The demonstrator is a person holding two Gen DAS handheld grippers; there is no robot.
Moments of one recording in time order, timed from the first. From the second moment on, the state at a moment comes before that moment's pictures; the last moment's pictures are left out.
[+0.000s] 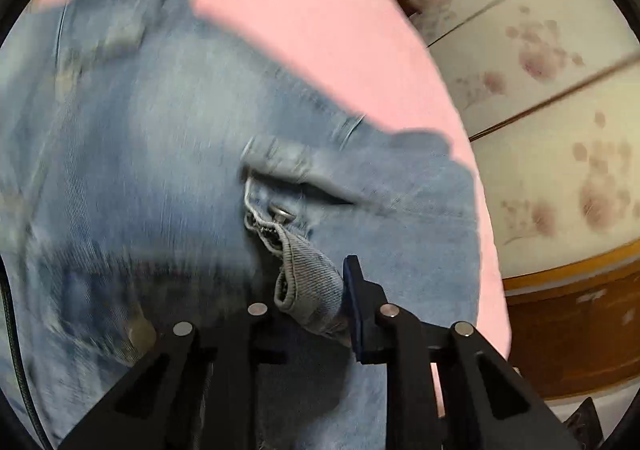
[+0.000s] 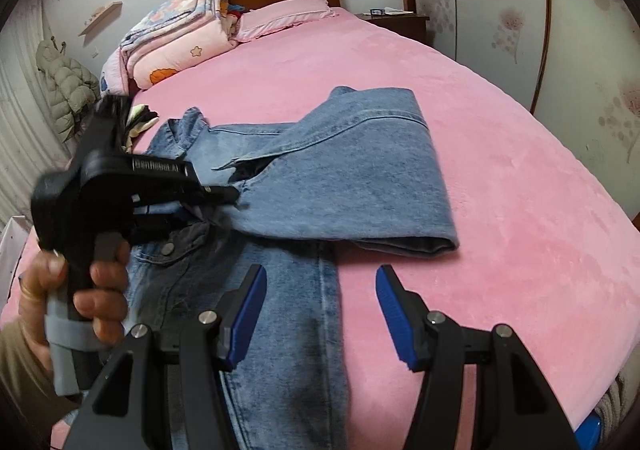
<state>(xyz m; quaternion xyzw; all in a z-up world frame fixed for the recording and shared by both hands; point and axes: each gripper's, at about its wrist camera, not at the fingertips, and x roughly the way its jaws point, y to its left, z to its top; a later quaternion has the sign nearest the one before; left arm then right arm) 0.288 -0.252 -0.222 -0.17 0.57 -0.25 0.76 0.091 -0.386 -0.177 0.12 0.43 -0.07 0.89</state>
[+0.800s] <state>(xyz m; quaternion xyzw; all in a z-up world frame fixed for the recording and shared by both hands) 0.341 -0.203 0.010 -0.05 0.33 -0.22 0.91 0.204 -0.397 -0.205 0.12 0.45 -0.09 0.88</state>
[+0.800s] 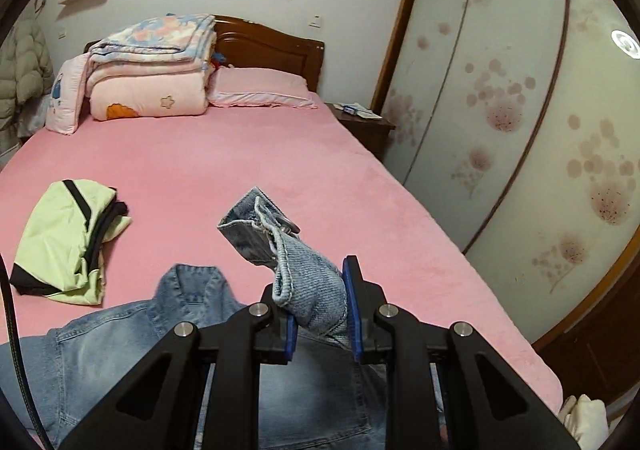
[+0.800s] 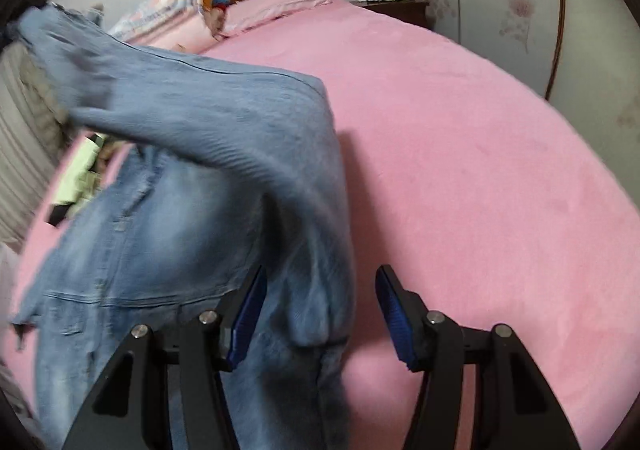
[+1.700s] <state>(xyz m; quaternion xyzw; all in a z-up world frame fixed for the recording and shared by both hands) 0.268 -0.010 -0.214 -0.12 0.48 -0.07 0.87 0.189 -0.307 -0.223 -0.10 0.50 -0.10 0.86</state>
